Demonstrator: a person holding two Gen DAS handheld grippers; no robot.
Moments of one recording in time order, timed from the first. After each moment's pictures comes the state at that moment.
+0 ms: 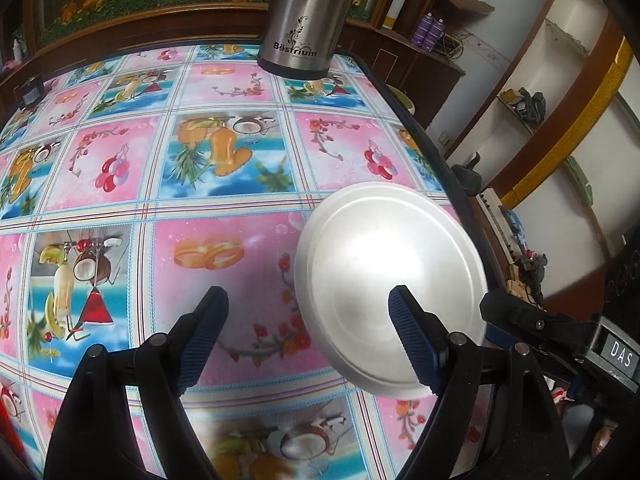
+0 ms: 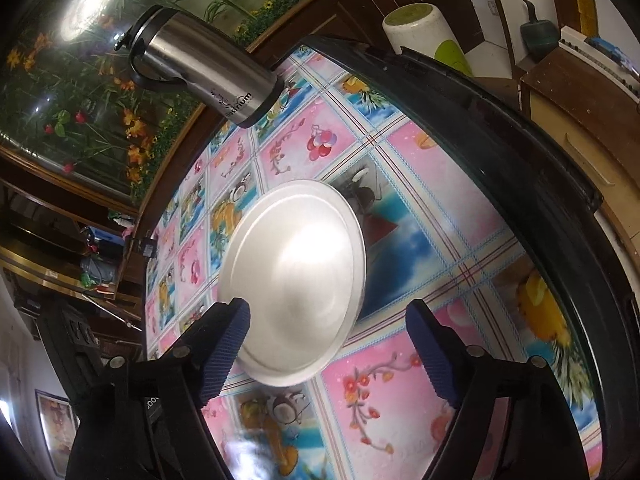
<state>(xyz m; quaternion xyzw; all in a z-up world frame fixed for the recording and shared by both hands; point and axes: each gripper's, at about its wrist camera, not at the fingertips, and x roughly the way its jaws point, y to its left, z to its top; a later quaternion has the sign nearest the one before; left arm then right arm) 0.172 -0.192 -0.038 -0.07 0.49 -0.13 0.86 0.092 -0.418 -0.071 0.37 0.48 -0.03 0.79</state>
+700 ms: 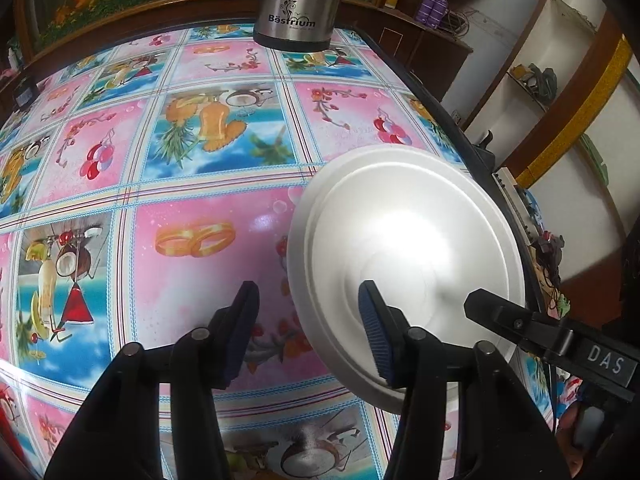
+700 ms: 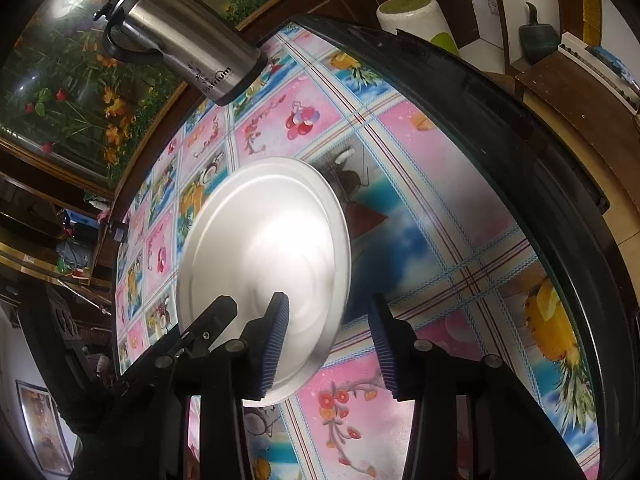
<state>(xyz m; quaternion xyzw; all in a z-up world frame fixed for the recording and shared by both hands) 0.177 -0.208 -0.064 -0.03 0.51 -0.12 0.85 0.105 -0.409 -0.095 0.34 0.52 -0.04 0.79</state>
